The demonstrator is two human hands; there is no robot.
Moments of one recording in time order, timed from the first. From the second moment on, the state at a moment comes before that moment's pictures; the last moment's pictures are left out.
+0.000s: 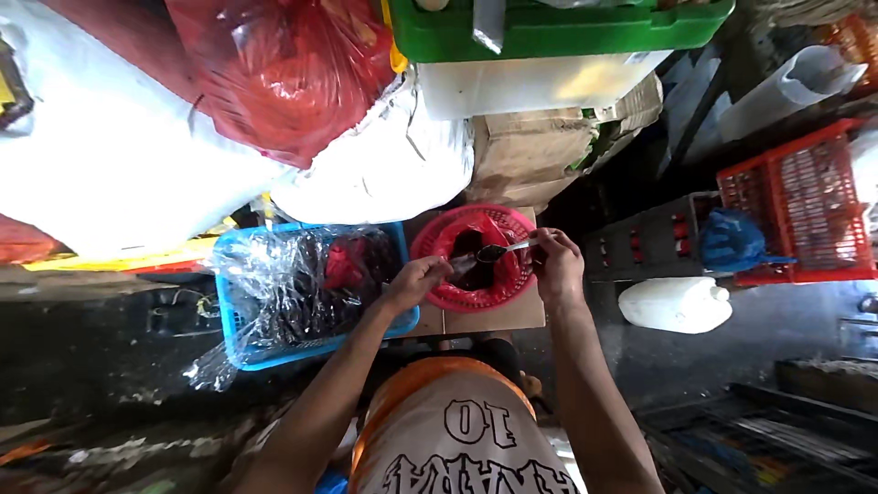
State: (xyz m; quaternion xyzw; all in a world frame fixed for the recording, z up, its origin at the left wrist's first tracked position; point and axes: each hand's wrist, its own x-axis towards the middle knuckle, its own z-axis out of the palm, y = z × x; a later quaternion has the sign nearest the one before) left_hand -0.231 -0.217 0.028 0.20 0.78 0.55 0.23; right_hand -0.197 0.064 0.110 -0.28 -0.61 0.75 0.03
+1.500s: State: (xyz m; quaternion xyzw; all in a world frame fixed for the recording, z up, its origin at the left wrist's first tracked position) left_hand -0.200 -0.228 -0.003 0.13 0.76 0.62 0.13; right_hand -0.200 0.026 -0.024 -0.33 -0.72 0.60 -0.10
